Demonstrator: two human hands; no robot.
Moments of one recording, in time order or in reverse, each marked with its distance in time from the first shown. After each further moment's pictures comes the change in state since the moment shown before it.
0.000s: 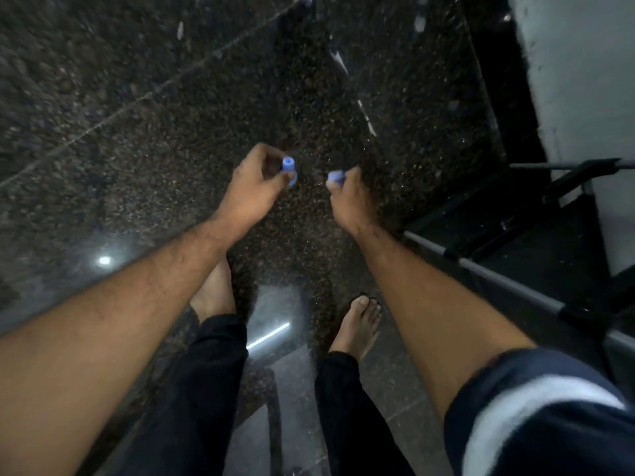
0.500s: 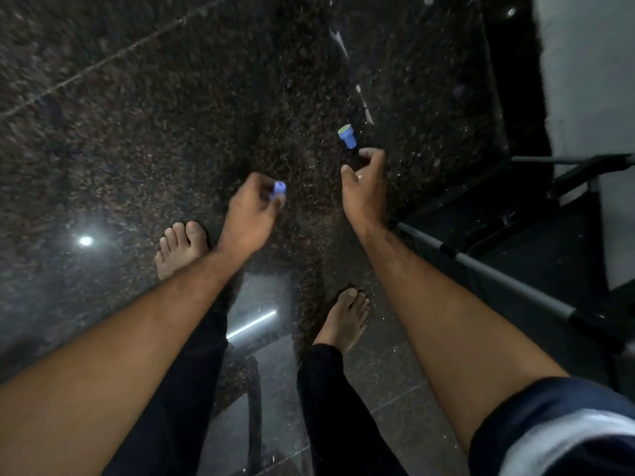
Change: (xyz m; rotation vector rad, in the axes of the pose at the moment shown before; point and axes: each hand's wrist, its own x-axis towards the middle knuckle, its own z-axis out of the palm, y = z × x) left_hand -0.042 -0.055 0.041 0.151 0.102 -0.011; right_hand -0.004 0.025 -0.013 0.218 0.182 -0.054
